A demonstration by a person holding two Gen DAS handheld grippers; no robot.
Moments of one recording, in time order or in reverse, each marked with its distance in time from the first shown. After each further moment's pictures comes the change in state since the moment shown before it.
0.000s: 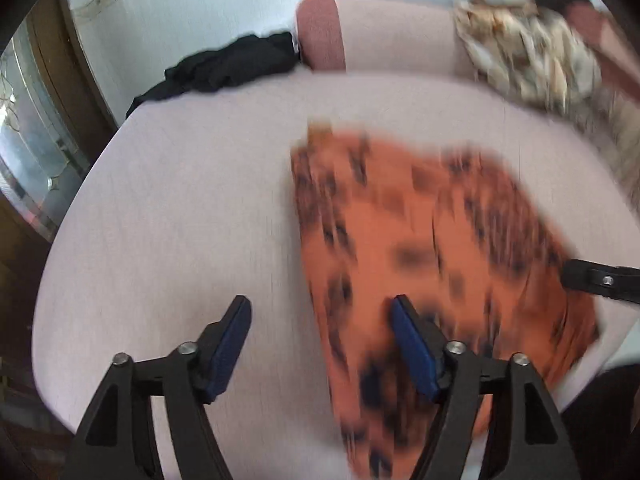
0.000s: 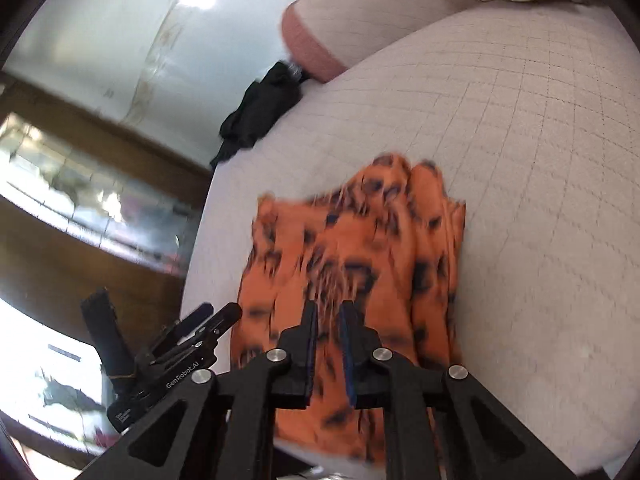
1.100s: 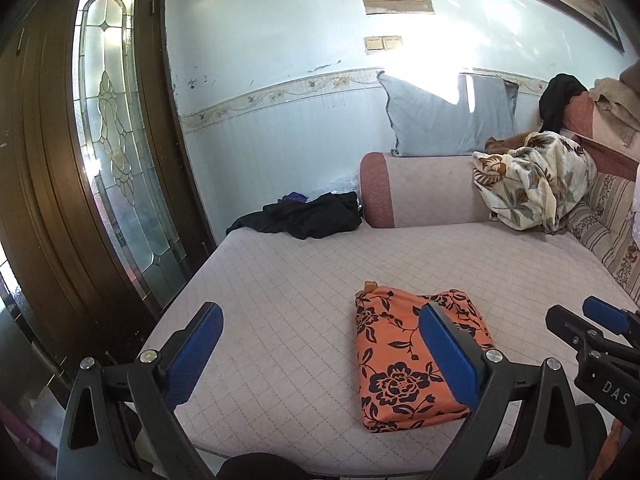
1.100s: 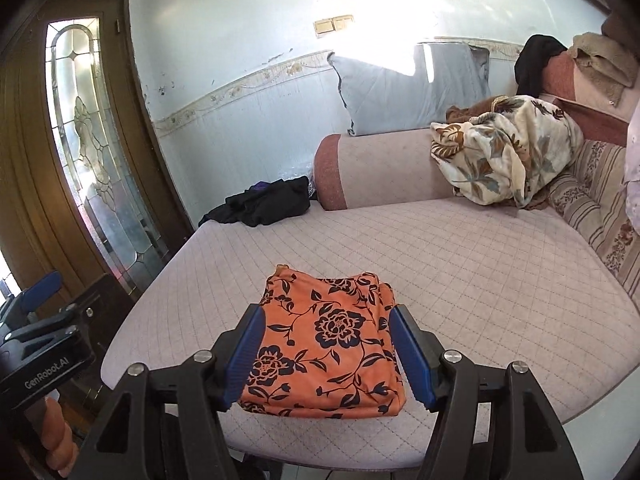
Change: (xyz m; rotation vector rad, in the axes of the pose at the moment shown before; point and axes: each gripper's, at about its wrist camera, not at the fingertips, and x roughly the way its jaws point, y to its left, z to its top) left arm -0.235 0.002 -0.028 -0.115 -0.500 0.203; right arm -0.145 0.150 -0.104 -0.376 -0.488 -0.320
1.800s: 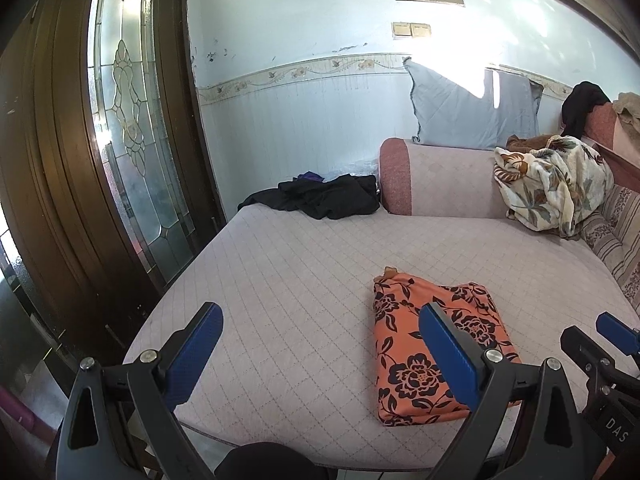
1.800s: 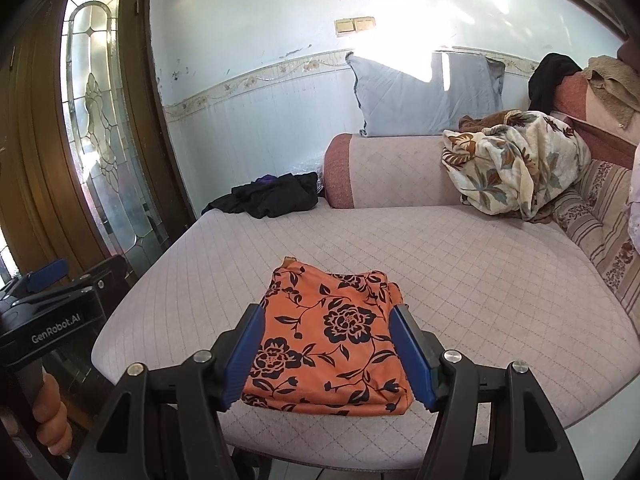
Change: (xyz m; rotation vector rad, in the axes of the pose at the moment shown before) left arm 0.020 0.026 -0.008 -0.069 0.064 0.017; right arm 0.004 0.024 -0.012 -0.078 0.001 -0.010
